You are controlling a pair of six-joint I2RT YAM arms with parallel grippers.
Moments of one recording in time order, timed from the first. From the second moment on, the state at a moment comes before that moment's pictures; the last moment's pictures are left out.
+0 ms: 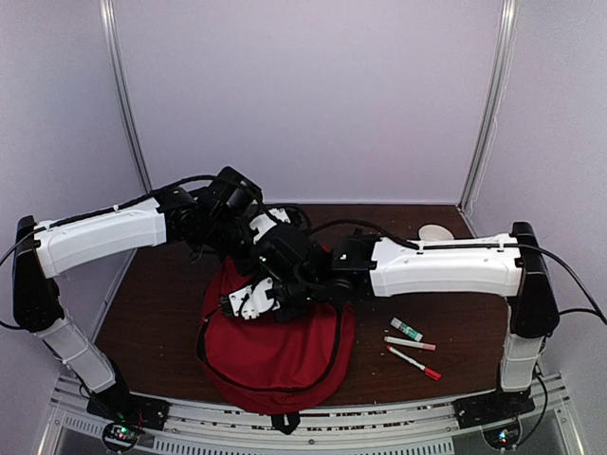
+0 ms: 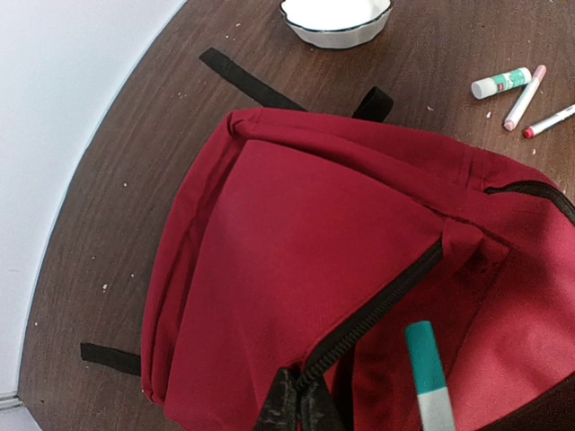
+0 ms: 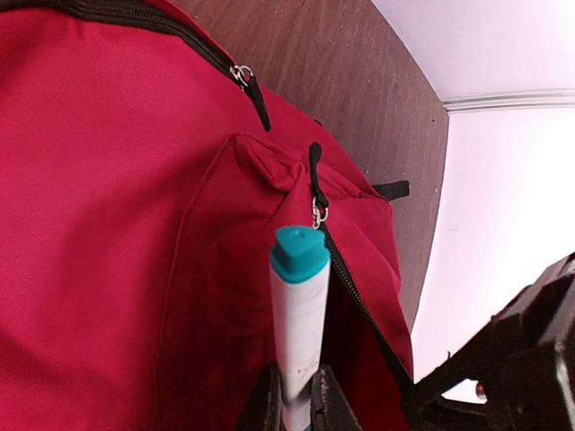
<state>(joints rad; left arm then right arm) -0.84 1.59 1.39 -0.67 -0.01 0.34 1.23 1.93 1.66 -0.50 0.28 -0.95</state>
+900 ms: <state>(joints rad) -0.83 1.59 1.39 -0.68 -0.01 0.33 1.17 2.12 1.66 -0.28 0.59 -1.00</state>
